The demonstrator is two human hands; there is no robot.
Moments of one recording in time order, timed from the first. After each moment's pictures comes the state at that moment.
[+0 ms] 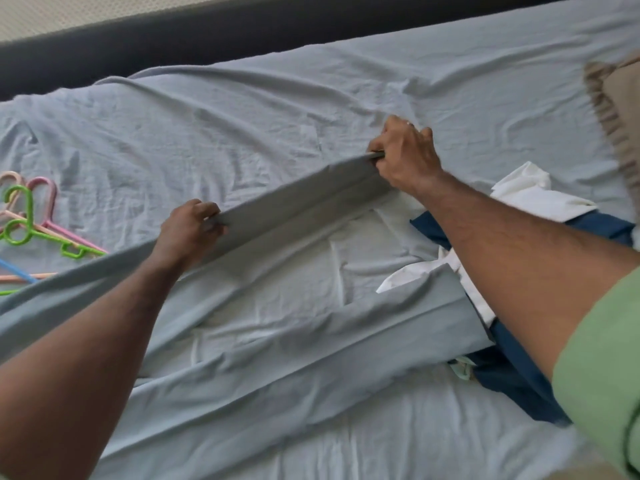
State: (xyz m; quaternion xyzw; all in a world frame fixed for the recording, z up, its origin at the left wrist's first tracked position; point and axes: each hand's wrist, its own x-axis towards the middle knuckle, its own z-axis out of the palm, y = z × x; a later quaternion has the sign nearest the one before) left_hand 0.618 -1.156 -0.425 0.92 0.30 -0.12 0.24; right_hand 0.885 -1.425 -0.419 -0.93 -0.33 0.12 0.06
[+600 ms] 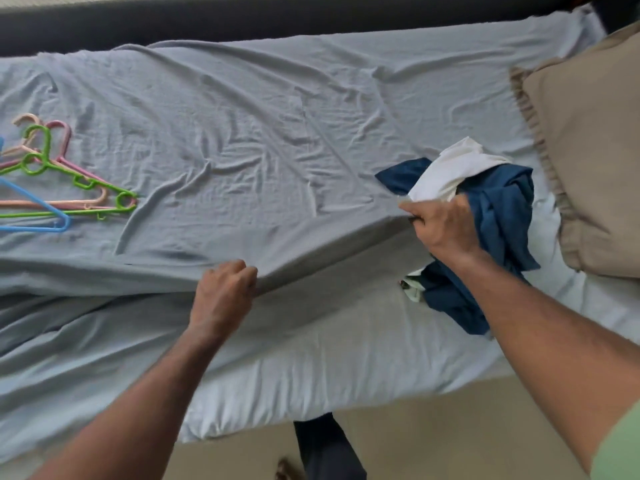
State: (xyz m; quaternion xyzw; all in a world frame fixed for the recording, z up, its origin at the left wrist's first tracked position) left_hand 0.441 -1.348 -0.376 0.97 0.15 -0.05 0.16; right_hand 0.715 -1.627 -0.353 -0.95 -0.31 0.04 0.04
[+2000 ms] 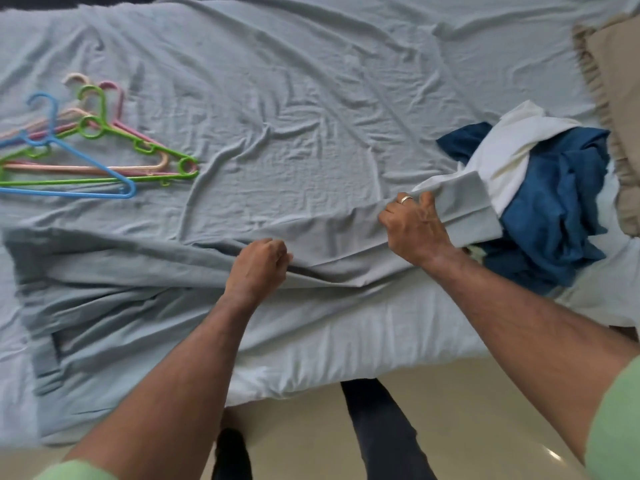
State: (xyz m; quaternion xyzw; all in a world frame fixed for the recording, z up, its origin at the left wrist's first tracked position) left_hand 0.390 -1.284 -0.391 0.92 0.22 -0.12 0.30; right_hand 0.580 -1.511 -0.377 -0.87 -0.49 0.00 -0.05
